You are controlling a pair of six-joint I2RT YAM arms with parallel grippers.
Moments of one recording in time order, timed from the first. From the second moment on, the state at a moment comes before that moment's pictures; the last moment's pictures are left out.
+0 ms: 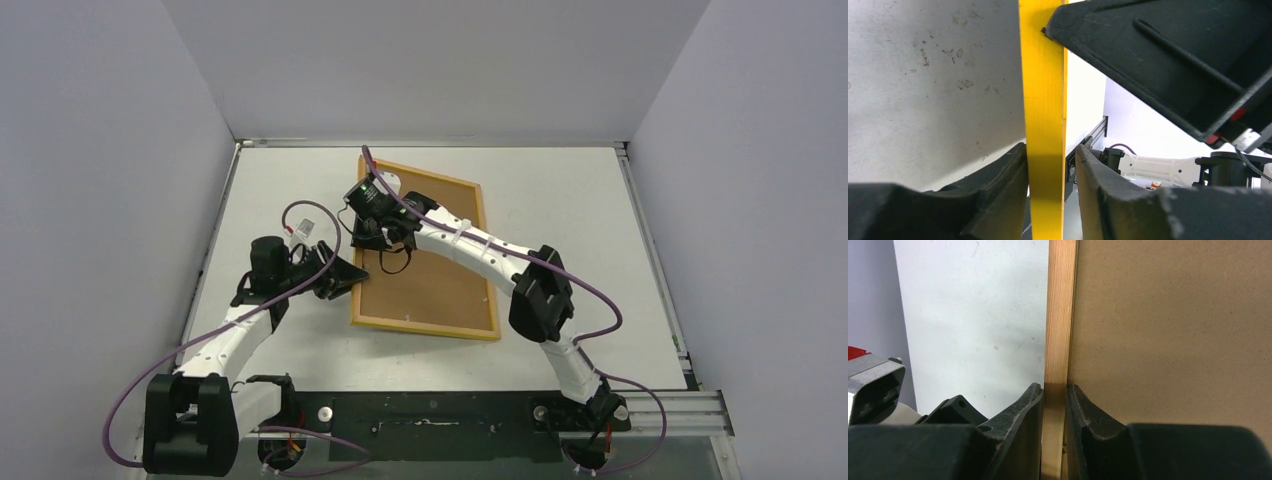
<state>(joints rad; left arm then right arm) -0.06 1.08 0.46 0.05 0.83 -0.93 0.97 2.16 2.07 -0.79 0.18 0.92</state>
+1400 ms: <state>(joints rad) -0.25 1.45 1.72 -0.96 0.38 -0.04 0.69 1.59 1.92 -0.82 0.32 0.88</state>
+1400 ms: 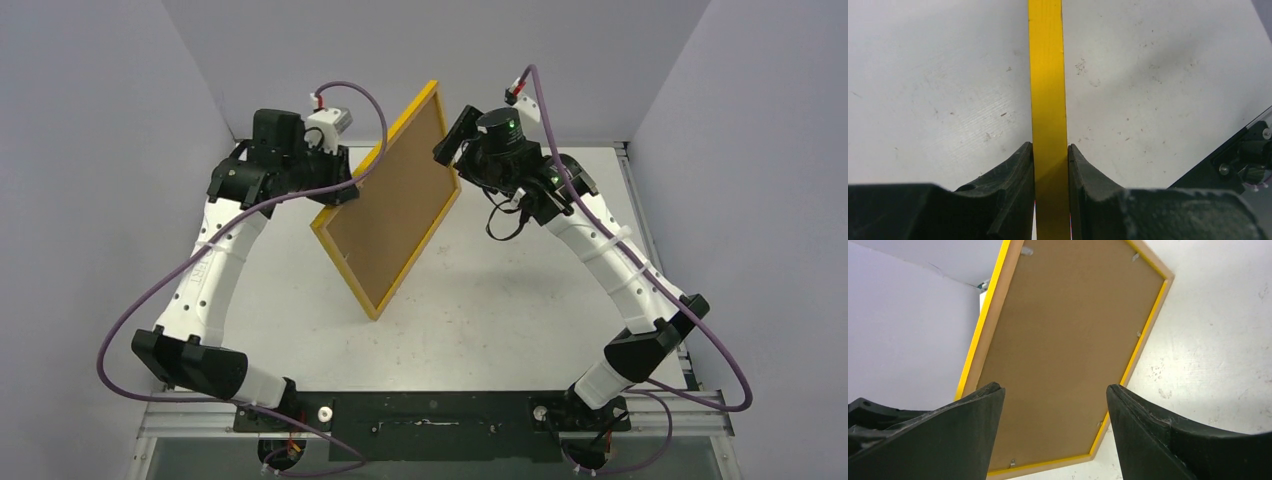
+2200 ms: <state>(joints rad) -0.72 1.37 1.66 -0.90 -0.03 0.15 0.57 1.64 2.00 -1.02 0.14 1.16</state>
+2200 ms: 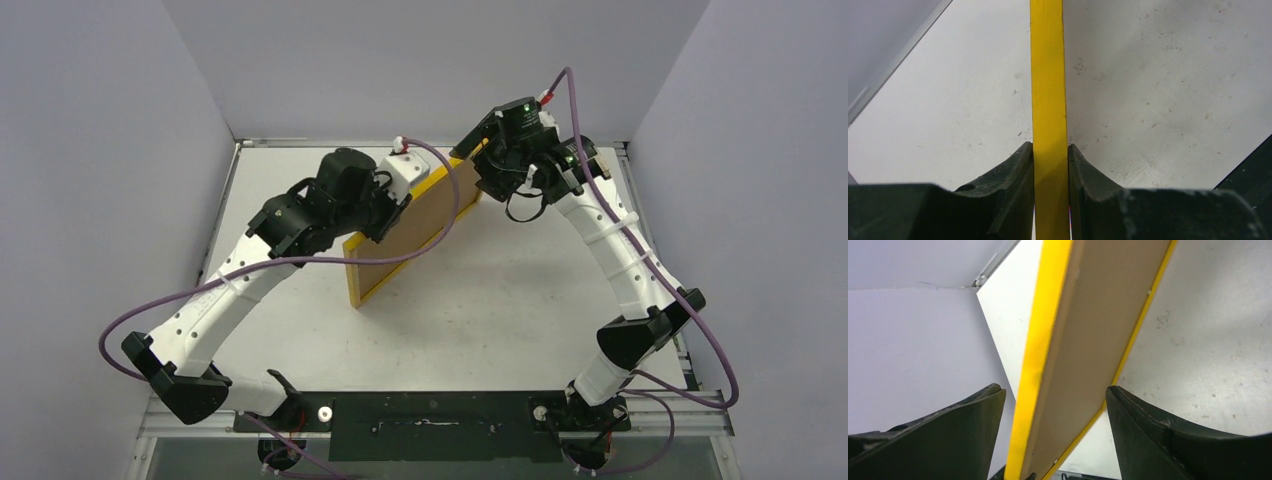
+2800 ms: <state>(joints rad) -0.95 1.35 1.54 -0.82 -0.25 0.30 0.58 1.64 1.89 -1.19 0.06 1.29</state>
